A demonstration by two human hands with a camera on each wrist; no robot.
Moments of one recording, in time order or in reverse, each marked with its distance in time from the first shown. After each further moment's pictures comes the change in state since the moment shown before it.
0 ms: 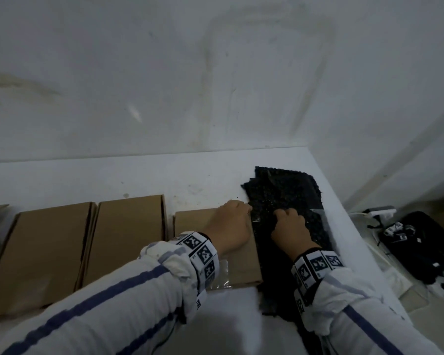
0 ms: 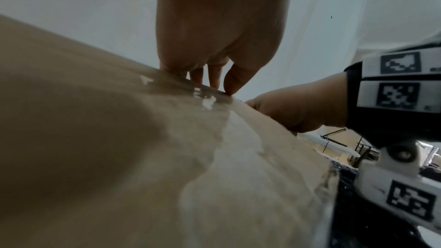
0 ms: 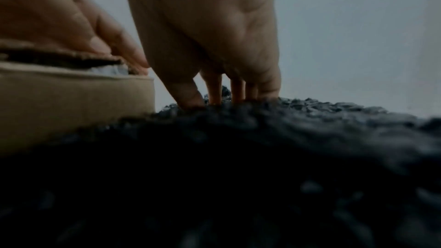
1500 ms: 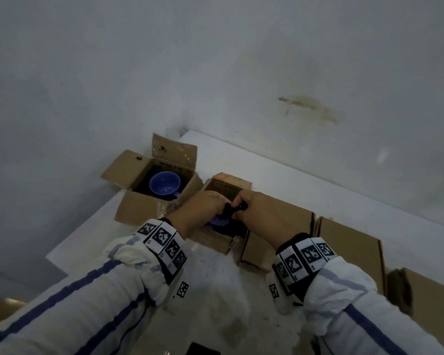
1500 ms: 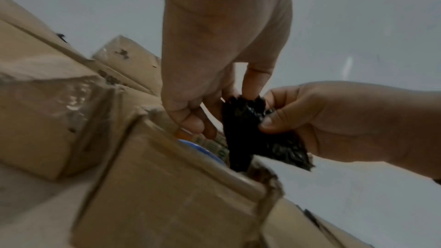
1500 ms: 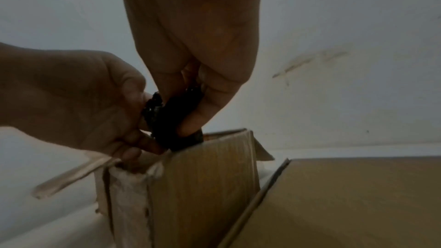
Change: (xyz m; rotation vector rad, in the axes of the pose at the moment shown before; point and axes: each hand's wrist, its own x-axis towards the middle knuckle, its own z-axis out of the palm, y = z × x) left_hand -0.359 -0.297 -0.198 -0.877 0.586 -0.652; right_hand -0.208 -0.474 0.106 0.128 -0.204 -0.972
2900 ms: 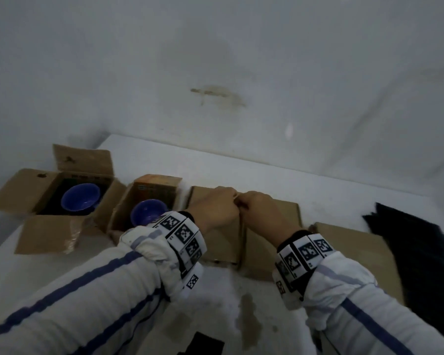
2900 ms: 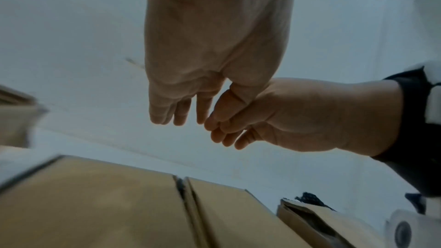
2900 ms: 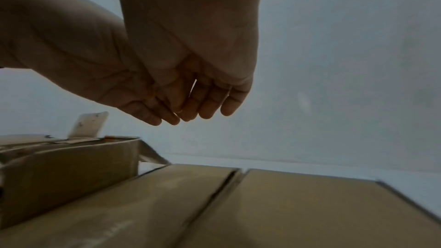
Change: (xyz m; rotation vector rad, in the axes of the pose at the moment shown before) left_hand 0.021 0.052 0.157 0.677 -0.261 0.393; right_hand -0.077 0.111 -0.064 -0.159 0.190 0.098
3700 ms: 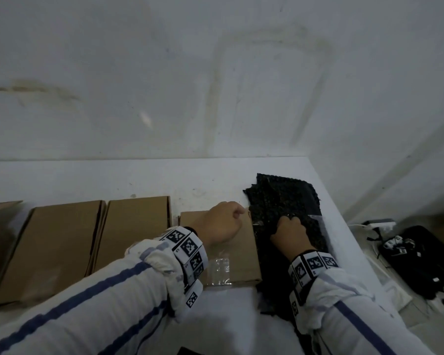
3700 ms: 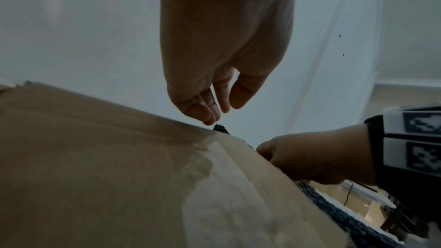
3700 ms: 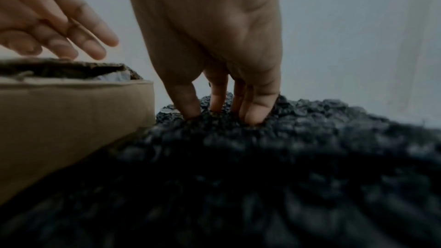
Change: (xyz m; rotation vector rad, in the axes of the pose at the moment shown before) left_hand 0.083 0.219 0.214 -0.032 -0.305 0.177; right_hand -0.171 0.328 -0.078 -0.048 -0.012 0.920
